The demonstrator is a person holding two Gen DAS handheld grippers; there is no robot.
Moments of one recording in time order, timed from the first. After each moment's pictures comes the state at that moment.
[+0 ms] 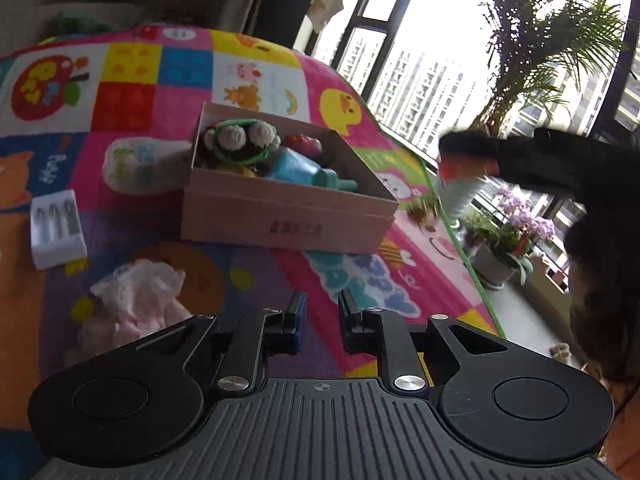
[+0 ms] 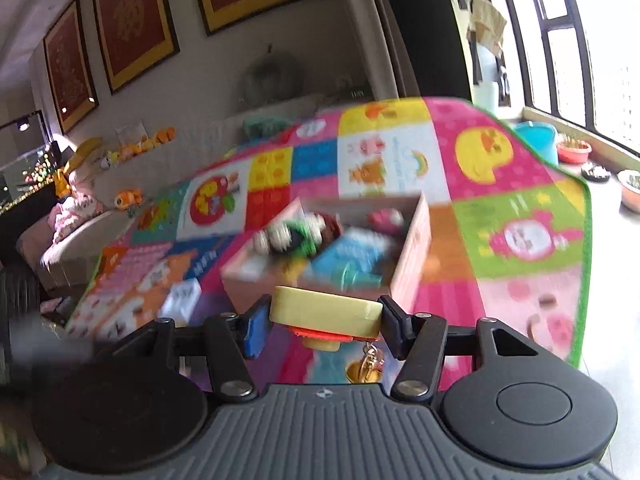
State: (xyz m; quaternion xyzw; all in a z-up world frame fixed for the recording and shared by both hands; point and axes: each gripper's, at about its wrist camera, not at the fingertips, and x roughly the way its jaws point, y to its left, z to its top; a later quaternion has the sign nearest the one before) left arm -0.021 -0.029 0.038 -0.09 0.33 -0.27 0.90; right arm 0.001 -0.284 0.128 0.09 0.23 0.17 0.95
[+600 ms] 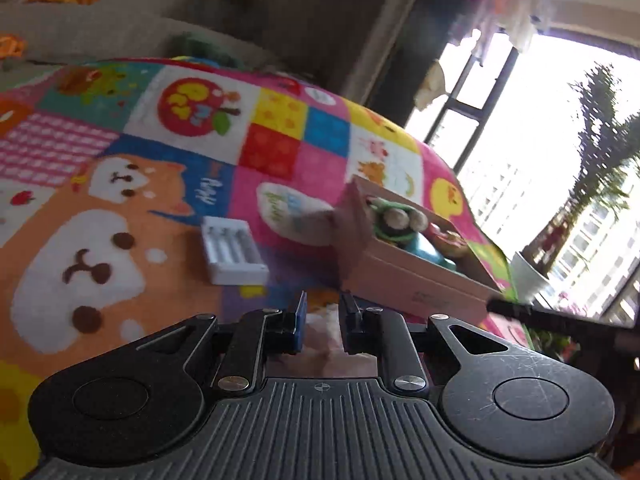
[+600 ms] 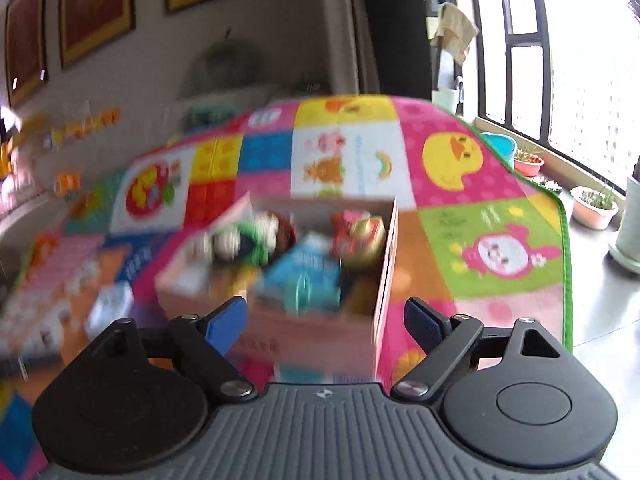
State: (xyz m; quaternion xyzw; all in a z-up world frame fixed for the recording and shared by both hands) left arm -0.033 0.082 0.042 -0.19 0.26 -0.10 0.94; right arm 0.025 -0.242 0.066 0.01 0.28 0.08 0.96
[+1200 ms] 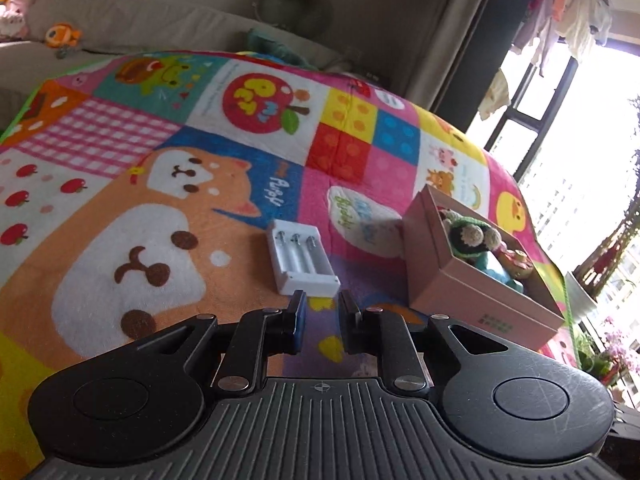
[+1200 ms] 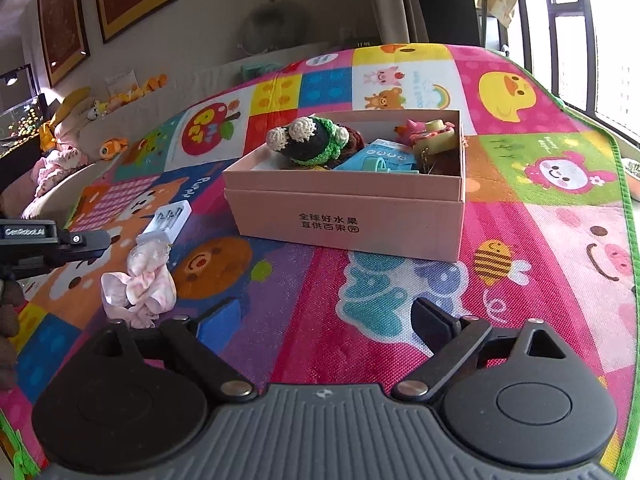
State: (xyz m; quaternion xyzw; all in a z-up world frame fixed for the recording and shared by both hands) left arm -0.012 0.093 0.033 -0.19 0.28 -0.02 0.94; right arm -0.017 -0.223 0.025 0.04 0.30 0.15 0.94
